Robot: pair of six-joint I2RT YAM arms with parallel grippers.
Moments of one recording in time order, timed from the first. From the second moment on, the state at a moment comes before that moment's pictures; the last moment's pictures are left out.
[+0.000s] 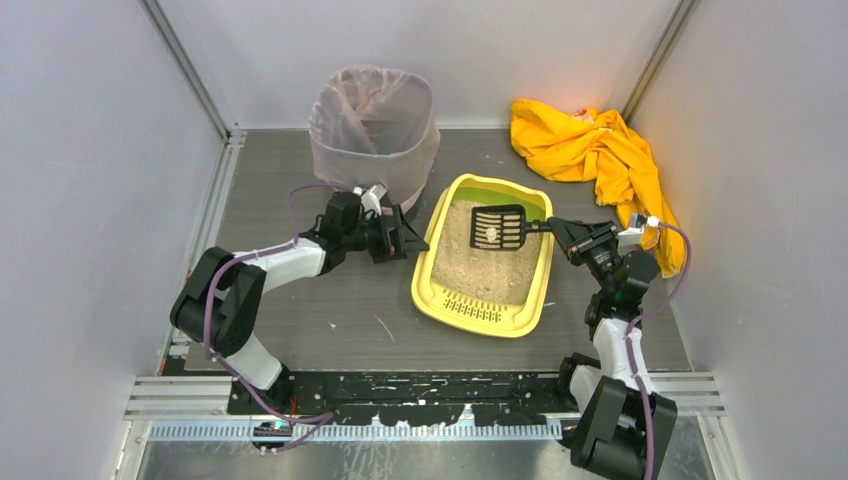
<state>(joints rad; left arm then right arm) -0.49 1.62 0.82 0.23 0.59 -0.79 -0.39 0.88 0.25 0.67 -0.74 1.24</state>
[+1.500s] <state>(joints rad) -0.49 1.61 0.82 0.22 0.58 -0.78 0.05 1.53 1.26 0.65 -0.53 1.28</state>
